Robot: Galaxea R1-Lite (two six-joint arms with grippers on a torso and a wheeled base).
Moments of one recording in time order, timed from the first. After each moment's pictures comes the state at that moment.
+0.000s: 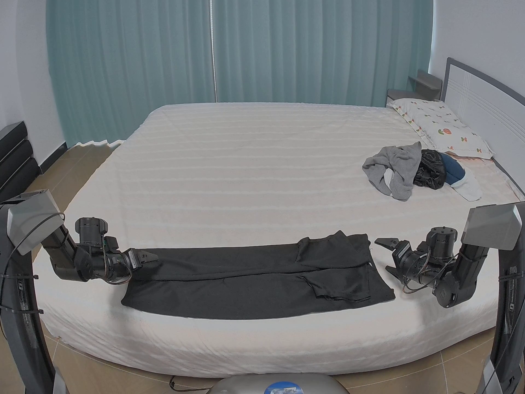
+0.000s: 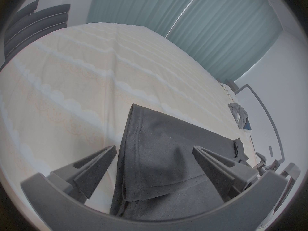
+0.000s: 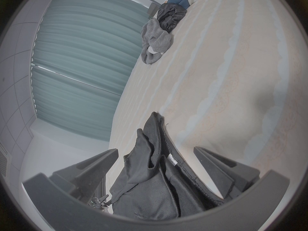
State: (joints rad) left arm 0.15 2.35 -0.92 -0.63 -0.39 -0.33; right arm 0.05 2.42 -0.68 -1.33 0.30 1.03
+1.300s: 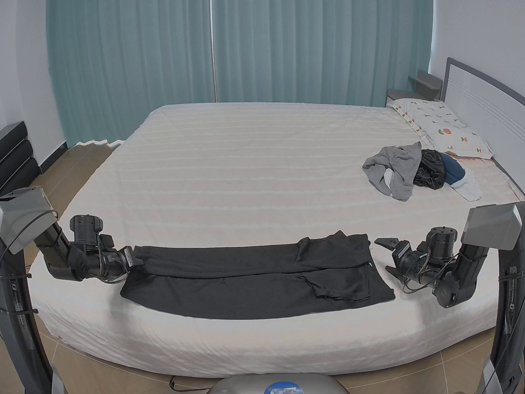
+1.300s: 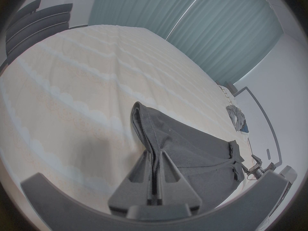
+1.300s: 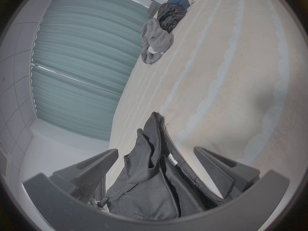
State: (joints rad) left arm 0.16 2.29 -0.88 -0.63 -0.40 -0.37; right arm 0.05 2.42 -0.68 -1.33 0.30 1.03
